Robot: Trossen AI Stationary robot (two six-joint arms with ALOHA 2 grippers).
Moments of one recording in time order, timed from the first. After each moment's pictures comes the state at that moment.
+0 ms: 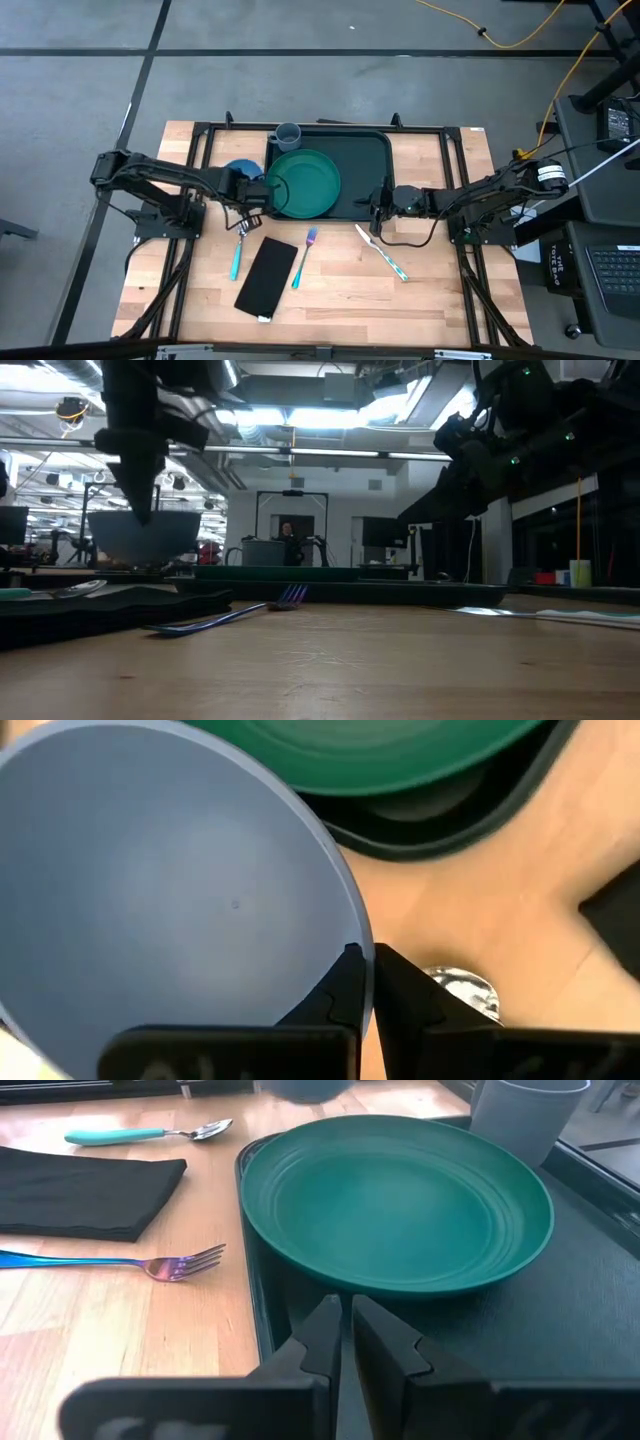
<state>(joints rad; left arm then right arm) -0.02 1.32 0.94 -1.11 -0.29 -0.47 0.01 1.37 0.39 0.56 0.22 0.10</state>
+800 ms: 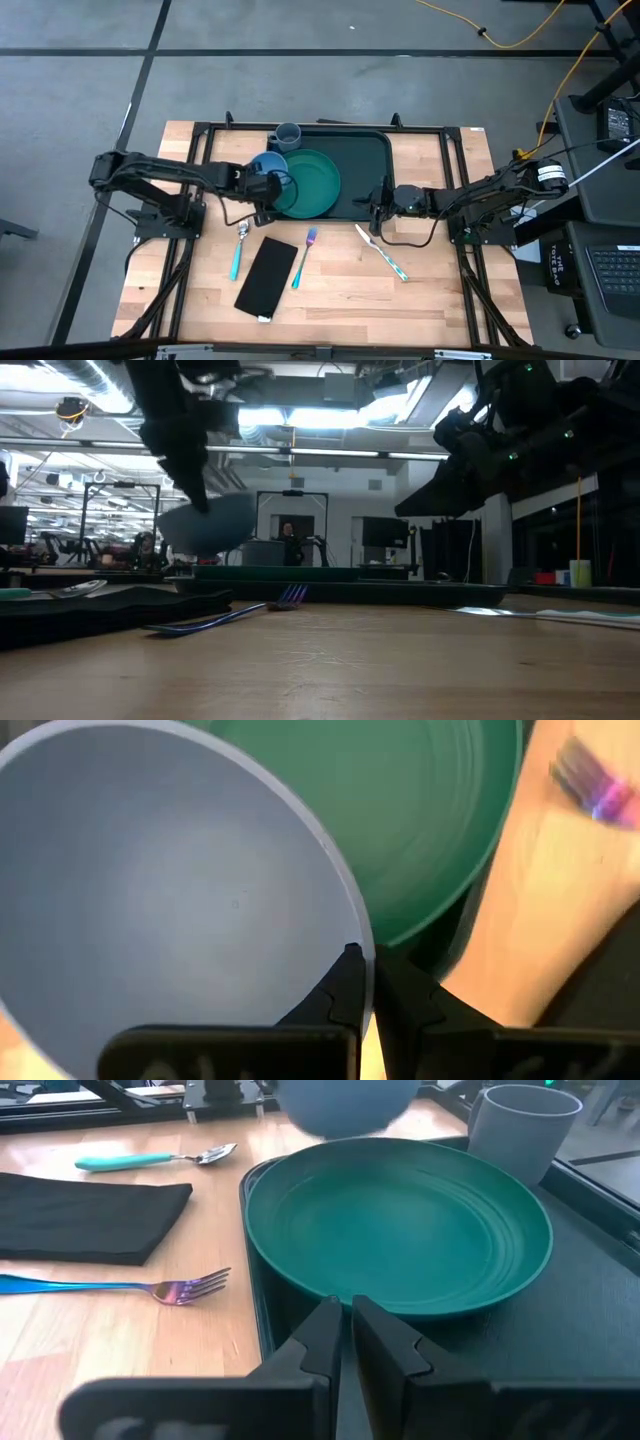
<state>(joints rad) 0.05 1.32 0.94 -0.81 -0.27 -0.19 0.01 1.37 0.39 0.61 0.22 0.10</state>
